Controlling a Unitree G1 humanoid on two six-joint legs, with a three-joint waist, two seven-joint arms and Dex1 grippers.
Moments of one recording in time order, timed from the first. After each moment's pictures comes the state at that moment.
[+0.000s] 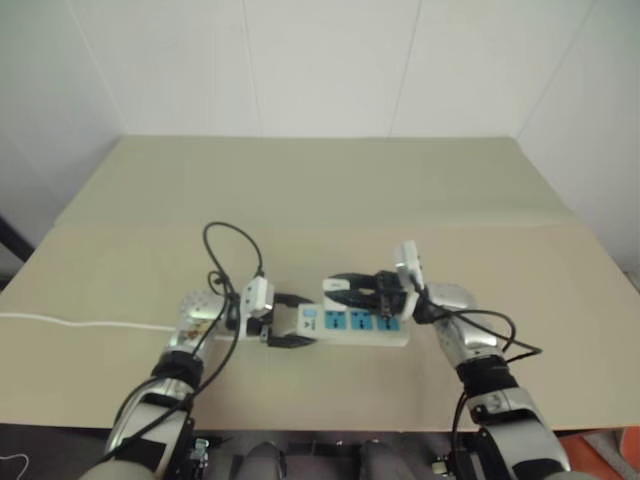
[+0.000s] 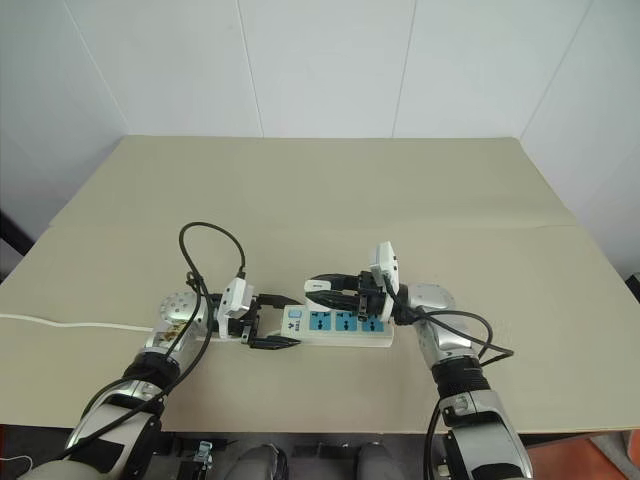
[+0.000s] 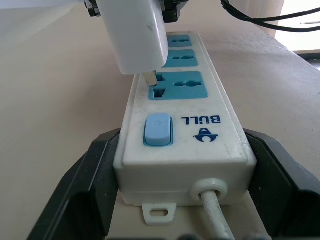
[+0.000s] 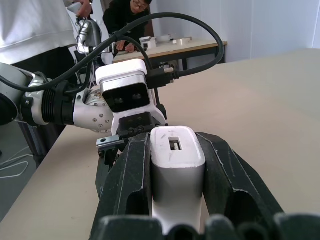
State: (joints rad) left arm -0.62 0.36 -0.13 0.78 -0.23 -0.40 -1.52; right arm -0.57 -0.29 0.07 0.40 0.43 0.03 1.31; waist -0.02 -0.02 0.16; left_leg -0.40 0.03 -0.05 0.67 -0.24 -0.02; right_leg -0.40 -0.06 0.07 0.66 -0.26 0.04
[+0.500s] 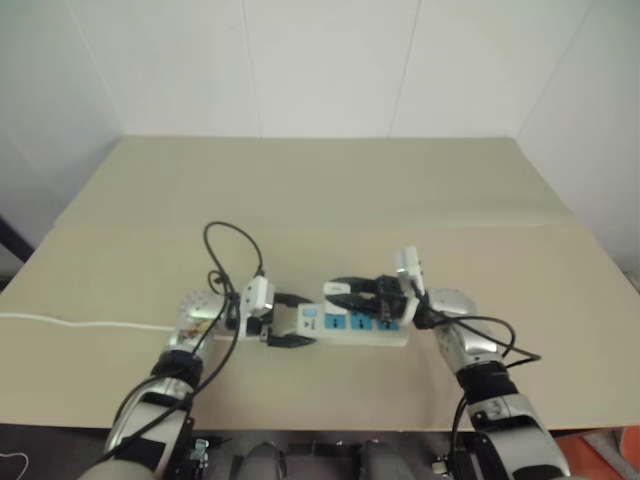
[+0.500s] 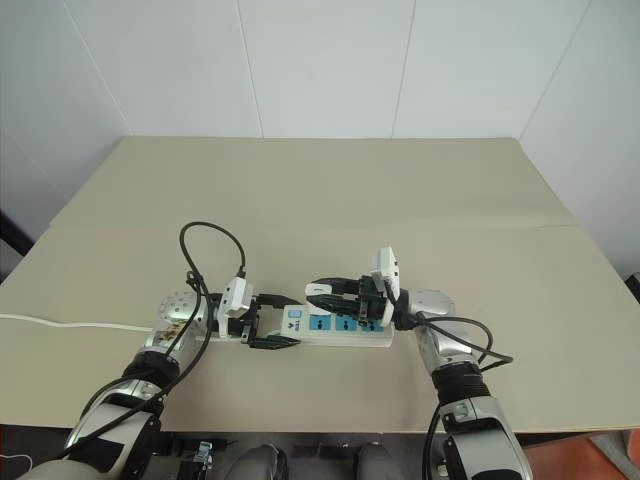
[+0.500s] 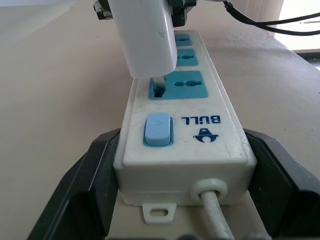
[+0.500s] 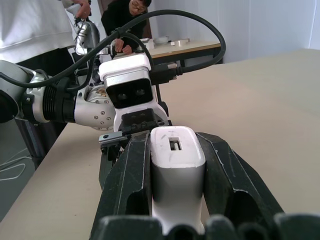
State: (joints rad) left arm -0.62 0.36 -0.13 0.78 -0.23 -0.39 -1.52; right arm -0.53 -0.28 0.07 0.37 0.43 0.03 1.30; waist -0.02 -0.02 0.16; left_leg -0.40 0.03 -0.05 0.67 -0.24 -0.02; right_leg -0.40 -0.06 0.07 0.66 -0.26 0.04
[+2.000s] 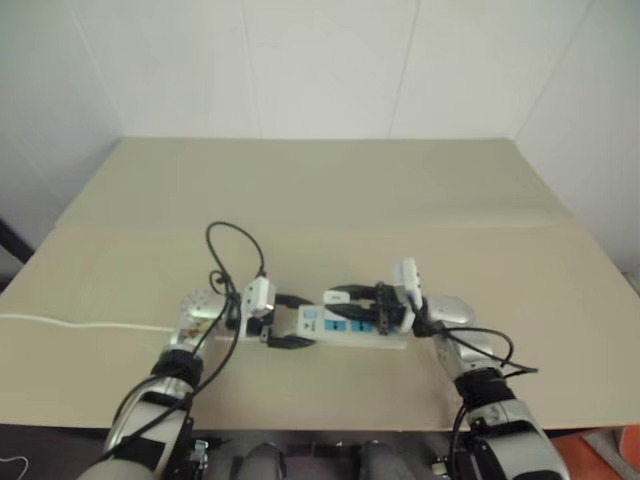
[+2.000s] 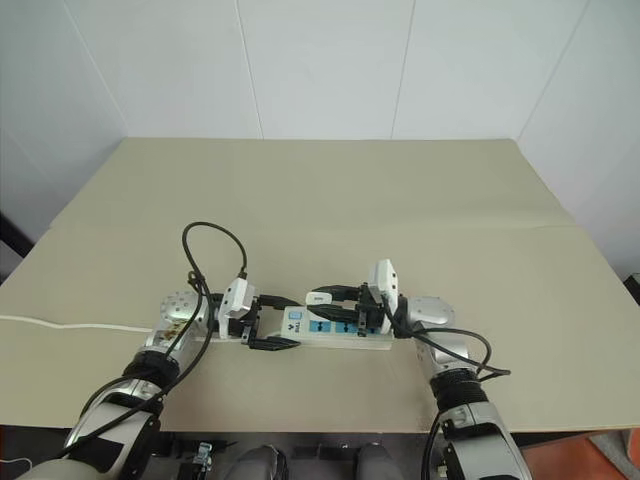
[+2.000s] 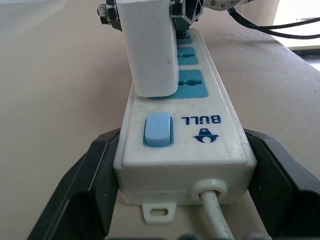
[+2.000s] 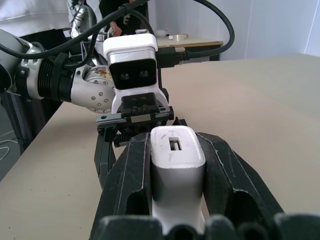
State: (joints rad) left arm -0.62 0.37 -0.15 0.78 -0.22 -0.38 -1.52; right arm -0.51 -0.27 0.10 0.43 0.37 -0.12 1.30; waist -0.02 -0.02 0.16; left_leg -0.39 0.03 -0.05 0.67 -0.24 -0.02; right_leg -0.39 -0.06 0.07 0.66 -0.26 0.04
